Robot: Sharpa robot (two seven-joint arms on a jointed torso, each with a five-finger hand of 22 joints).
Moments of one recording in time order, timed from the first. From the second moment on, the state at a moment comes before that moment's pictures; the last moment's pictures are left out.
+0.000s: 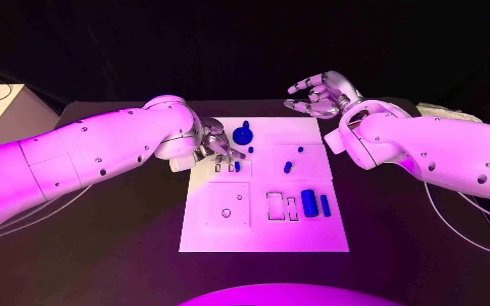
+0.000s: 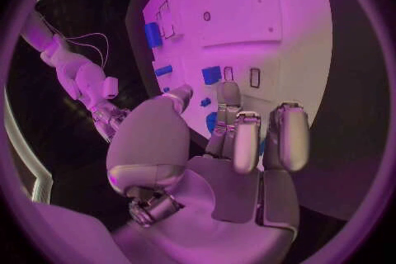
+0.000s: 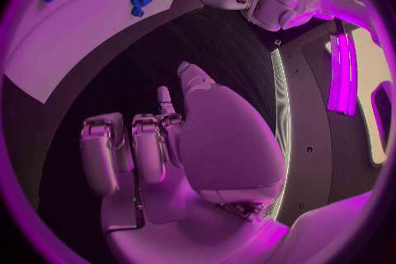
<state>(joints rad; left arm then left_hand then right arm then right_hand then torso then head) 1.32 -0.59 -0.07 1.37 -0.90 0.20 -0.59 1.07 -0.14 0.32 0.29 0.06 0.80 0.10 0.74 0.59 1.03 0.03 1.03 0.61 1.47 -0.02 1.53 1.31 0.07 1.40 0.08 1.47 1.30 1.32 -0.86 -0.15 1.56 -0.74 -0.67 0.03 1.45 -0.17 0.14 0.29 0.33 0.93 0.16 0.12 0.35 1.47 0.09 1.49 1.31 1.47 0.01 1.55 1.31 0.01 1.47 0.11 1.56 1.31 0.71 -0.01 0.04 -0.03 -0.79</state>
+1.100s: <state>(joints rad) 1.32 -0.55 -0.08 1.33 -0.90 0.25 -0.60 1.12 -0.11 0.34 0.29 0.06 0.79 0.10 0.73 0.61 1.03 0.03 1.04 0.62 1.47 -0.02 1.53 1.31 0.07 1.40 0.08 1.47 1.30 1.32 -0.84 -0.15 1.55 -0.74 -0.65 0.01 1.45 -0.17 0.15 0.29 0.33 0.93 0.16 0.12 0.35 1.47 0.09 1.49 1.31 1.47 0.01 1.55 1.31 0.01 1.47 0.11 1.55 1.31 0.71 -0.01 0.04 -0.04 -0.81</state>
